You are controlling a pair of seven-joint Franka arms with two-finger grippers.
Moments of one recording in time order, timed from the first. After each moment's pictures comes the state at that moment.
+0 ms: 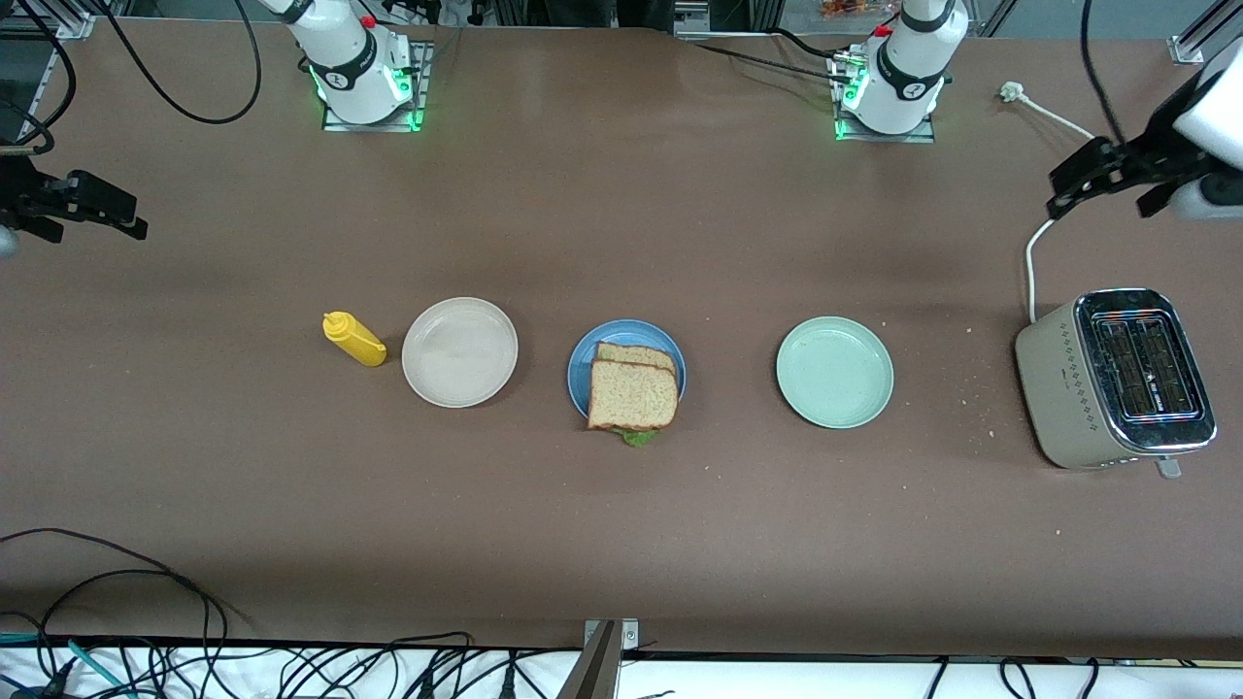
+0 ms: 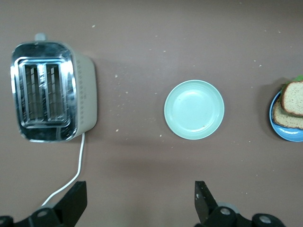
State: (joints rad) left arm -0.11 -0.06 0.06 -1.58 0.01 1.51 -0.11; right arm 0.03 0.02 -0.10 -1.60 0.02 1.56 -0.12
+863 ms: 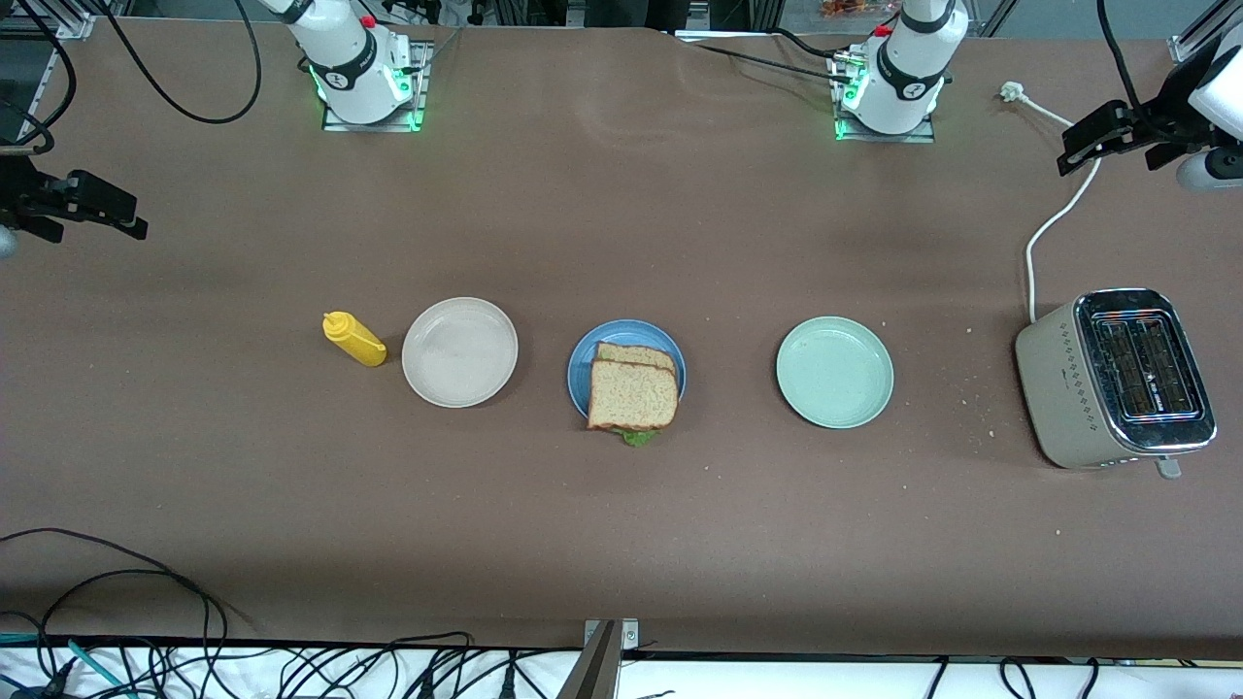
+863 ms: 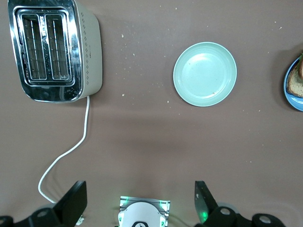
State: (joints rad) left arm -0.08 -0.10 0.05 -1.60 0.01 1.35 -0.12; right arm 0.03 0.02 -0.10 -1.60 0.02 1.56 -0.12
